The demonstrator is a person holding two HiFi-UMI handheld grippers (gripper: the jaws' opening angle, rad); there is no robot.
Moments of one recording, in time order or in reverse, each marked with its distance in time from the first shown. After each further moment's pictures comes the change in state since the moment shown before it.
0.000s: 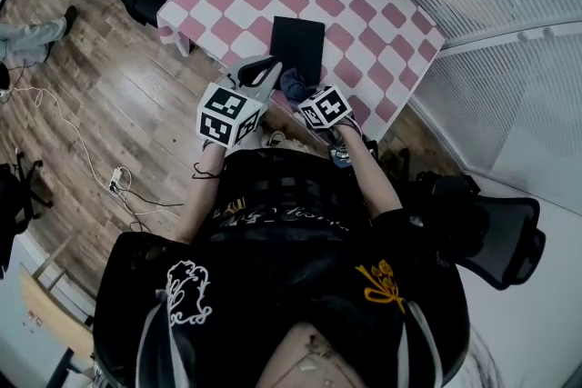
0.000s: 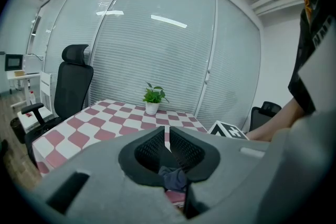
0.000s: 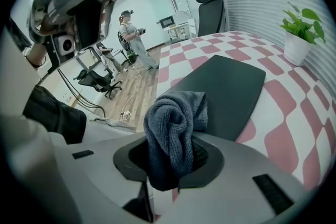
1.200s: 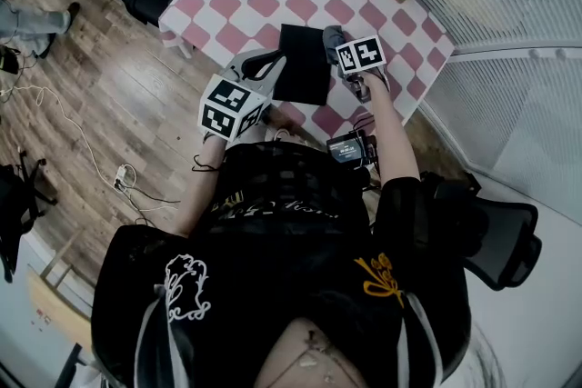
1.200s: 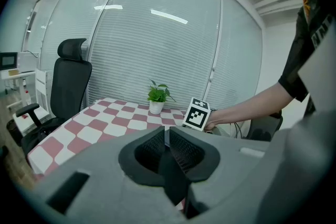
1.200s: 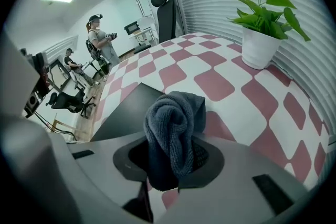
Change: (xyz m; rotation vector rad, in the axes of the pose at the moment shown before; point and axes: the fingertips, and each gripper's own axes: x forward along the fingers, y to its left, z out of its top) left arm 0.027 0.049 0.013 -0.001 0.045 -0.029; right arm -0.021 -0.180 0.069 0.237 -0.010 -0.204
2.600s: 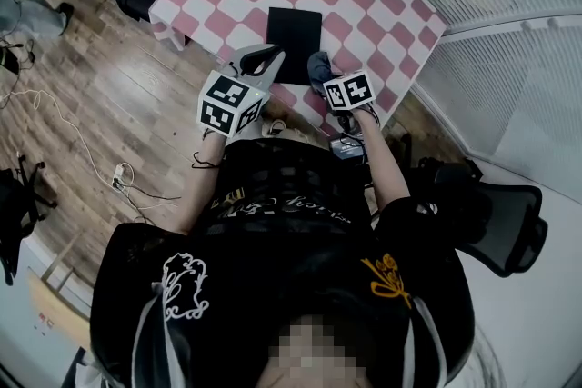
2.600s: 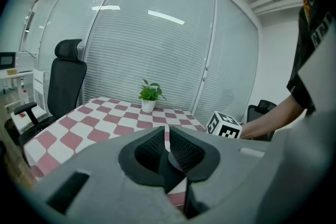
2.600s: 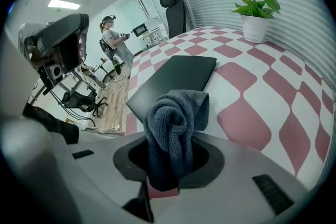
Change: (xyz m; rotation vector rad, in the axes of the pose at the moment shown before) left arm -0.005 -0.049 -0.013 0.011 -0.011 -0.021; right arm -0.033 0.084 -0.115 0.024 -0.017 0.101
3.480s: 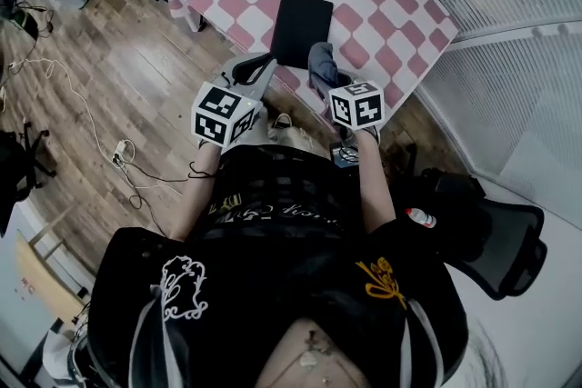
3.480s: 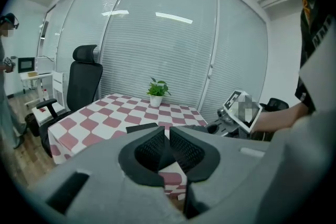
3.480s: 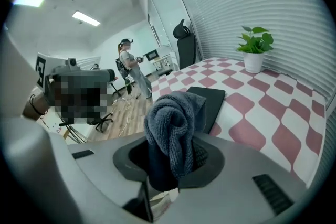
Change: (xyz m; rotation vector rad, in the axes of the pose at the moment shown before) left arm -0.049 -0.039 -0.034 -0.029 0.007 0.148; right arm -0.071 0.060 0.017 -0.055 -0.287 0.048
